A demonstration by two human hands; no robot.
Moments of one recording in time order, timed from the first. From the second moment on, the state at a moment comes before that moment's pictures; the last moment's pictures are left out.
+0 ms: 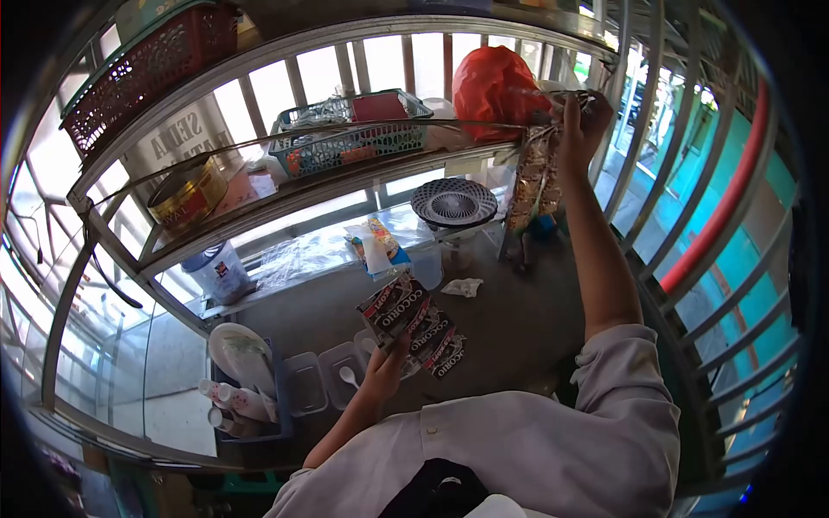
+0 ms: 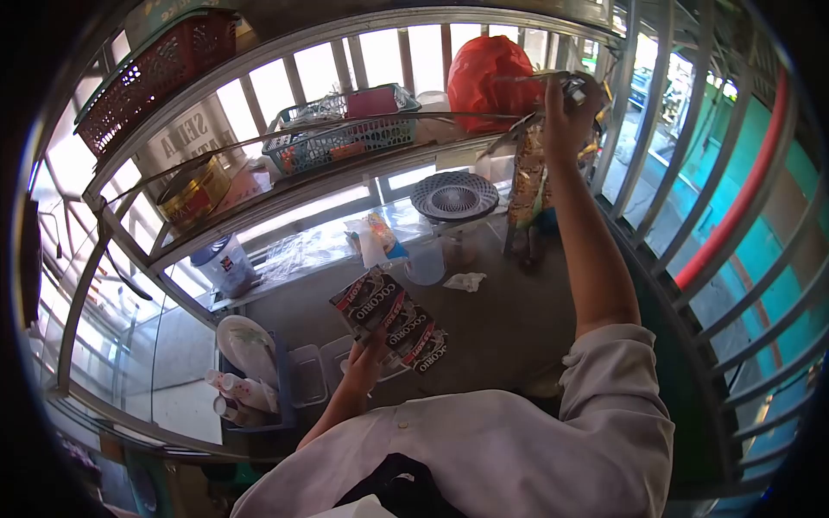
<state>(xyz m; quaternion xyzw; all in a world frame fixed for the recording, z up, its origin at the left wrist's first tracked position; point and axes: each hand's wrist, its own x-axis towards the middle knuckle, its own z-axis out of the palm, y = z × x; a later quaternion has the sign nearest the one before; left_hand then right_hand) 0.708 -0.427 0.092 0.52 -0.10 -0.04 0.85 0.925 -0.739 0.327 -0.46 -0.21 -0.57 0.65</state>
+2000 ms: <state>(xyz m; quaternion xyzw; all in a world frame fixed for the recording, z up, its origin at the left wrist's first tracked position) 0.824 -0.504 0.154 0.61 -0.13 0.10 0.78 0.913 -0.726 0.232 -0.80 -0.47 -0.08 0.36</state>
